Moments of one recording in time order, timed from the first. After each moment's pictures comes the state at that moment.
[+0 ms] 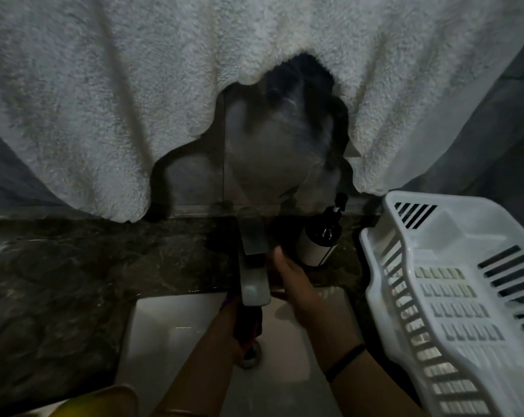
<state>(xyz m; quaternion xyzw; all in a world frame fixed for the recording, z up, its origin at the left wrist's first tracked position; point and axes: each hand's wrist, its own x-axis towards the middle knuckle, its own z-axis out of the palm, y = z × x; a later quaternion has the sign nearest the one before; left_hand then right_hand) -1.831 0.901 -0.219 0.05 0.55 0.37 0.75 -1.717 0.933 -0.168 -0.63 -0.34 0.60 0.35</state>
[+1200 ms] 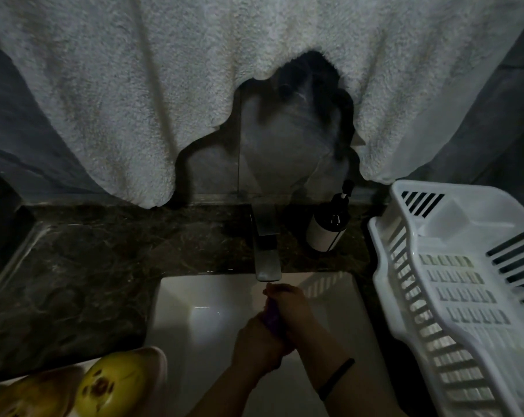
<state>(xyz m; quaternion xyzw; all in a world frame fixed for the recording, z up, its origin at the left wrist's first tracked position) -1.813 0.837 -0.200 0.55 0.67 0.05 0.50 -1.743 0.880 -0.196 -0.68 -0.24 0.61 0.33</state>
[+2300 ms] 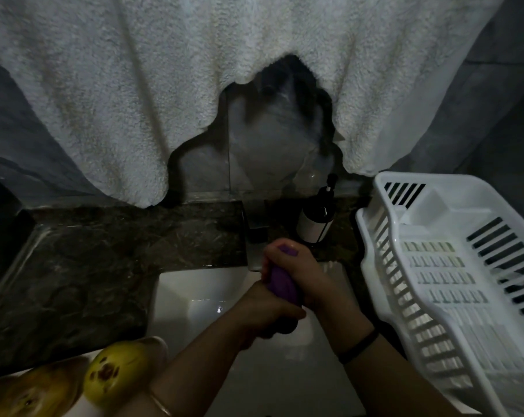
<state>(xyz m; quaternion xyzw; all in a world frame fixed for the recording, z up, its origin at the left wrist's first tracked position) -1.820 0.841 -0.120 0.46 0.55 0.16 0.68 -1.715 0.876 -0.120 -0.46 -0.40 0.66 0.44</state>
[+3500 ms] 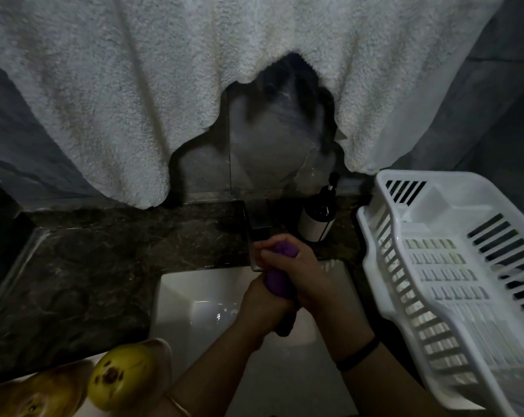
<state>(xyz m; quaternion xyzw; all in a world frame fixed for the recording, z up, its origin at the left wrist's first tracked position) -1.809 0.850 -0.155 0.52 0.61 0.22 0.55 -1.723 0.875 -0.121 -0.50 -0.43 0.60 0.45</state>
